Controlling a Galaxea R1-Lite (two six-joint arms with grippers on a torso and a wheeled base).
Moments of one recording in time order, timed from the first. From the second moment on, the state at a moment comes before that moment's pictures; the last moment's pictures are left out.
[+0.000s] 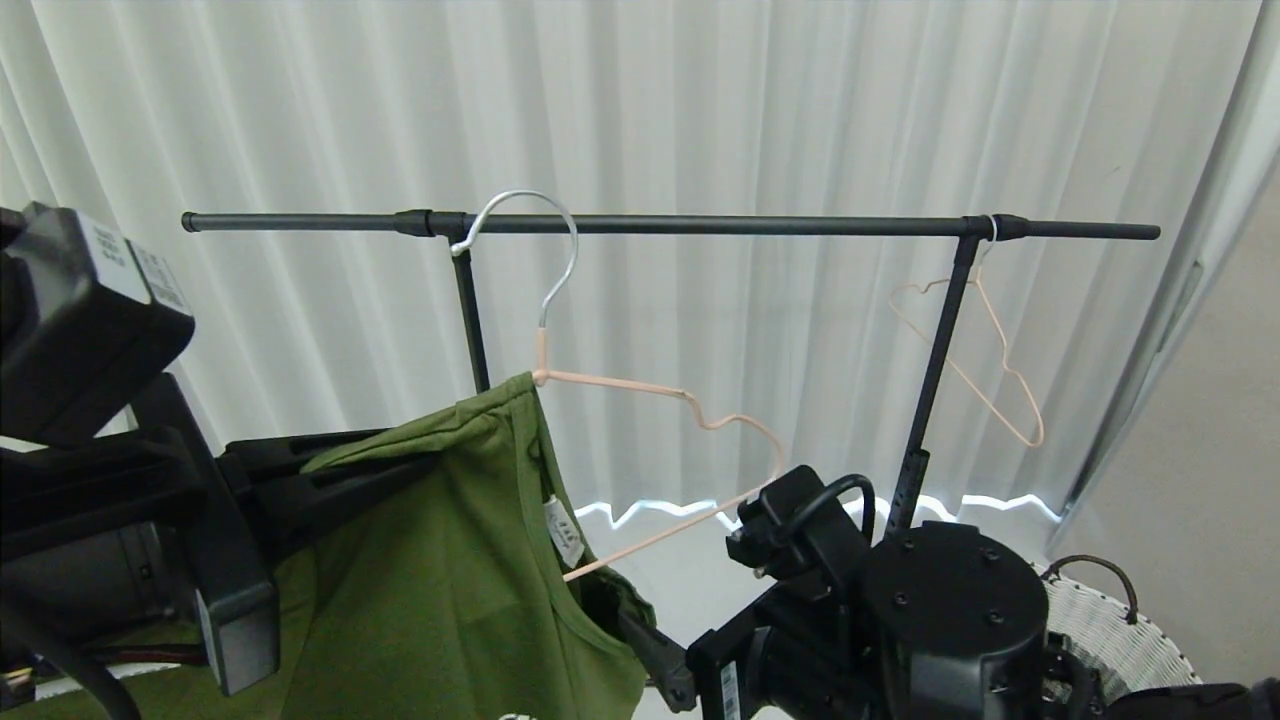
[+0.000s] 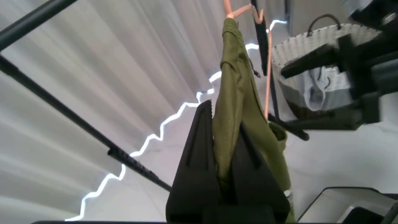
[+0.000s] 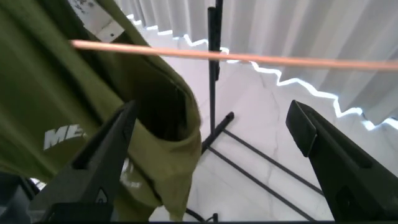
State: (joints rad) left arm -0.70 1.08 -0.80 -0.01 0.02 0.35; right arm 1.15 1.82 -0.65 -0.89 -0.31 0.26
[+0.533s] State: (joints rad) left arm -0.71 1.06 -0.80 -0.01 0.02 0.35; right arm 1.13 1.90 -0.67 -0.89 -0.31 0.27
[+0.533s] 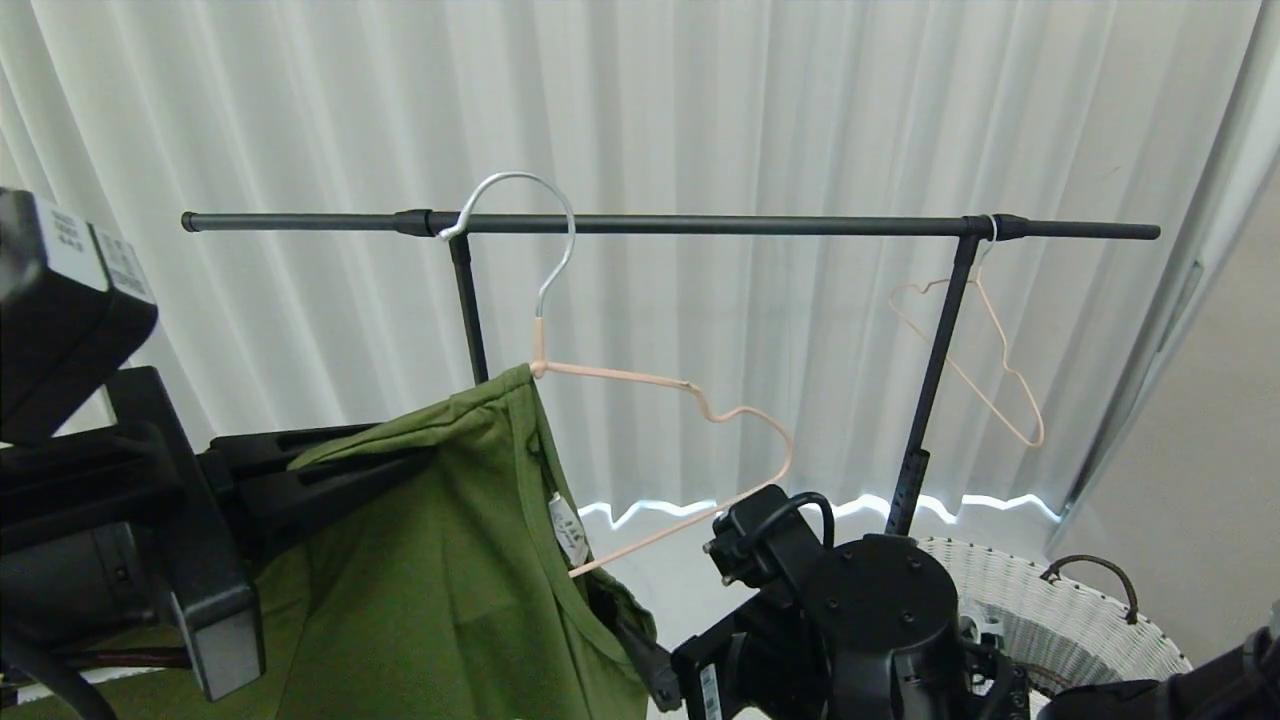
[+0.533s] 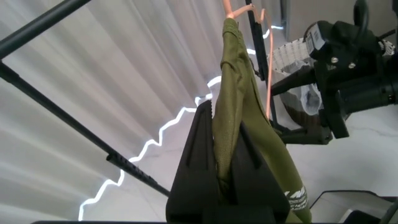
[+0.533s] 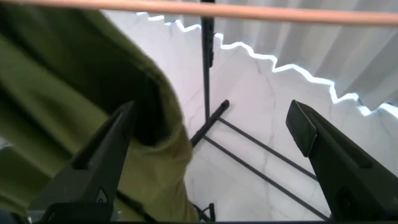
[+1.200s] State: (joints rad) left arm -0.71 1.05 -0.80 -0.01 0.02 0.35; right arm 1.11 1.89 -0.52 -0.89 -0.36 0.27
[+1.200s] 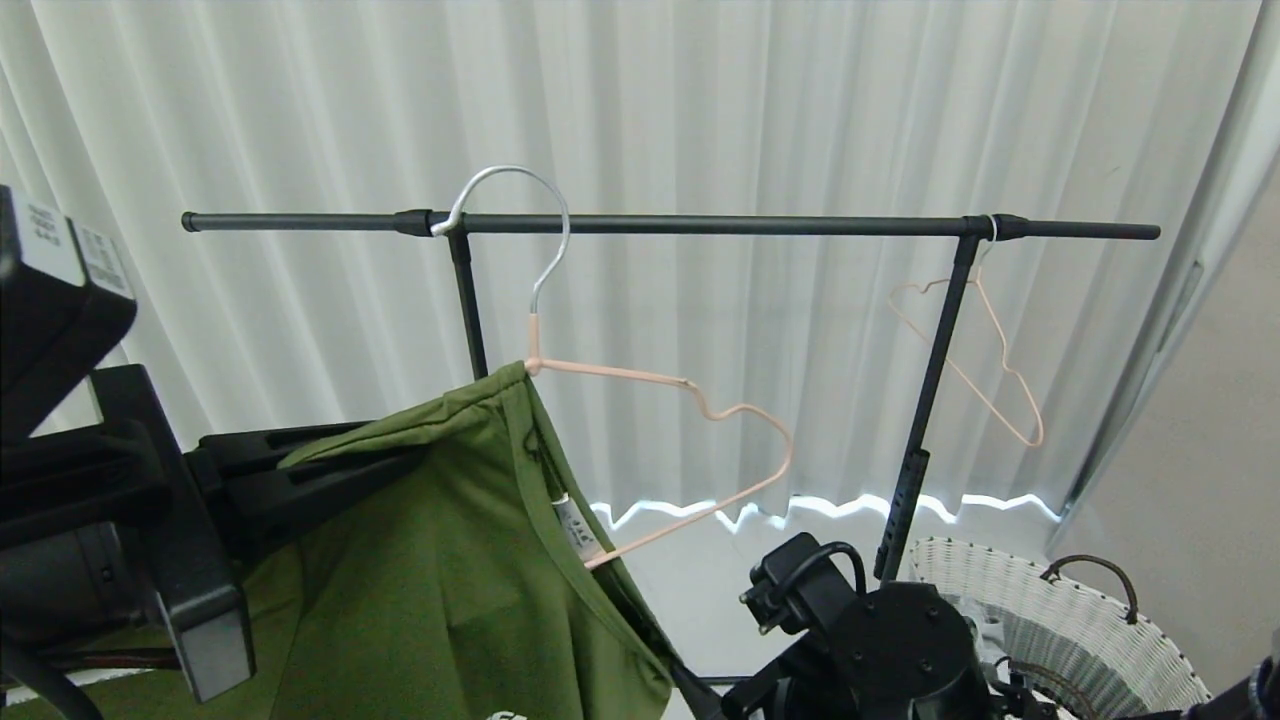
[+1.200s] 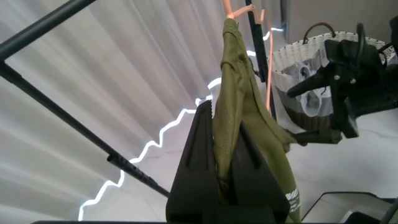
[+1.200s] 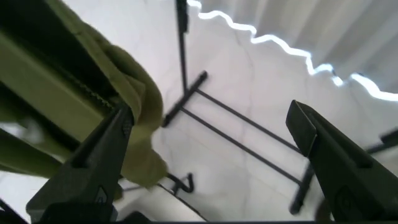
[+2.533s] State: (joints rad) left arm -0.69 0.99 -0.46 -0.01 0.08 0.63; right arm 0.80 1.58 -0.41 -0.88 -0.35 0.11
